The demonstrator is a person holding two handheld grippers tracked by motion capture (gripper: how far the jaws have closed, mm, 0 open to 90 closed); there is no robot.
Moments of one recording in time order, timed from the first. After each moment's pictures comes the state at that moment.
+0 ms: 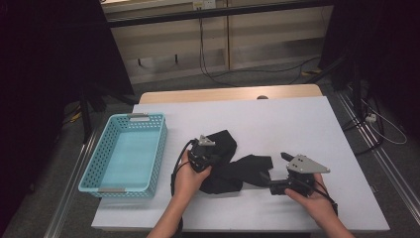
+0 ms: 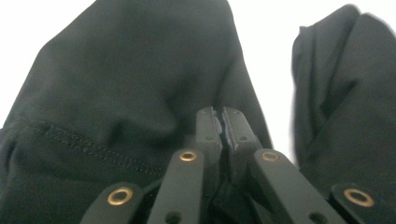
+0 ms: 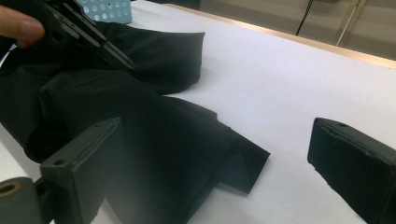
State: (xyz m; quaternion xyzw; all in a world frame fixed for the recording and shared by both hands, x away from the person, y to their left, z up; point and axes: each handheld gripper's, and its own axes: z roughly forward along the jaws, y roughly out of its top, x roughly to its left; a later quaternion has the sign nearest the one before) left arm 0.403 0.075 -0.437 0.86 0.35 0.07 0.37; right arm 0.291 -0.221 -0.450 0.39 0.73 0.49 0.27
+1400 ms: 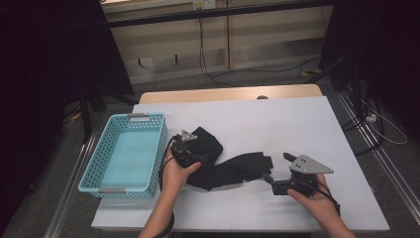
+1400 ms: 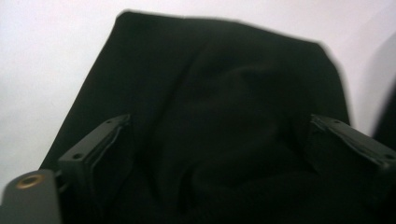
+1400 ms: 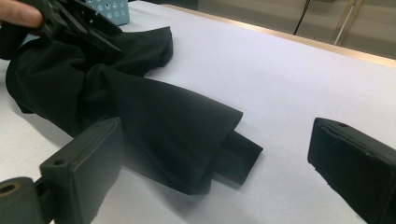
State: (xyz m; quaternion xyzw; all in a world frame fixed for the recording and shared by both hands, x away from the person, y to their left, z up) left arm 0.430 0.114 -0.455 0.84 0.38 0.15 0.34; right arm 0.289 -0.226 -0.450 0.40 0.73 0.49 0.27
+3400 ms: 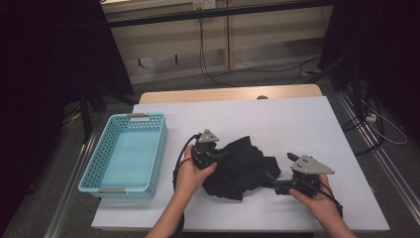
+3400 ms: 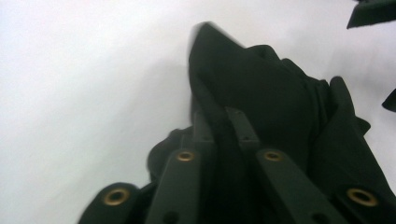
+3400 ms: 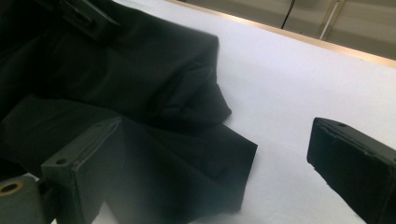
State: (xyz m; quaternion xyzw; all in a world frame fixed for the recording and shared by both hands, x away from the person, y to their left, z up) left arm 0.399 0.066 -0.413 0.85 0.30 0.06 0.43; right arm 0.288 -0.230 -0.450 0.40 0.73 0.46 0.29
